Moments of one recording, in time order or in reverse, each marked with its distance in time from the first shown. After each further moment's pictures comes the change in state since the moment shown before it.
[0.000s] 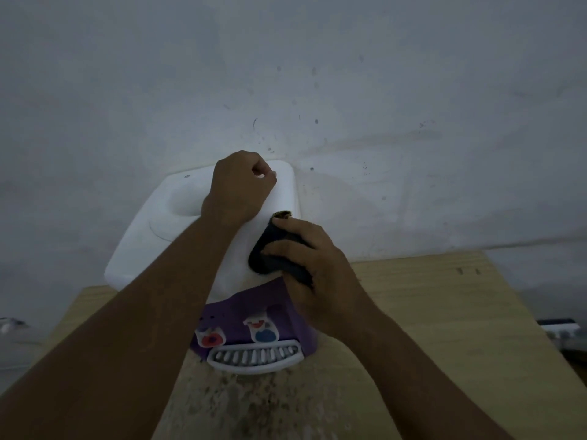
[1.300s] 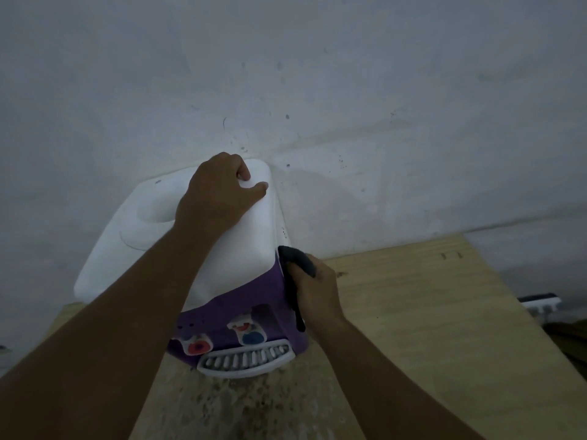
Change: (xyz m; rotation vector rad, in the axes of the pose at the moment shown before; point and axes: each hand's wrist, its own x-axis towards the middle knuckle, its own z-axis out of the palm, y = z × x) left_hand -0.007 0.003 0.006 0.123 -0.078 0.097; right_hand -0.033 0.046 0.038 0.658 0.345 0.955
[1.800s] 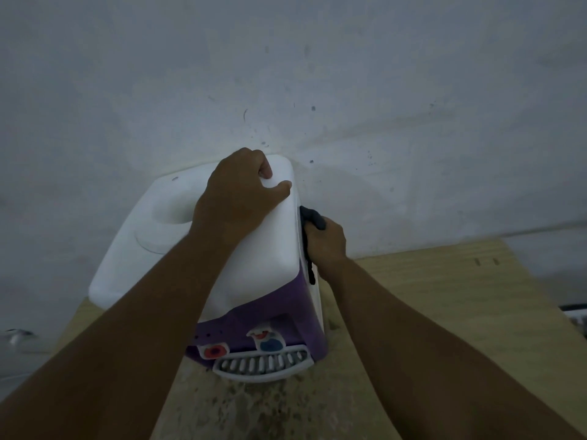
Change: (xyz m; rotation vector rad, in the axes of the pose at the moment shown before) left_hand 0.004 -0.005 0.004 -0.010 0.023 0.015; right_hand 0.122 0.004 0.027 -0.313 0.102 0.024
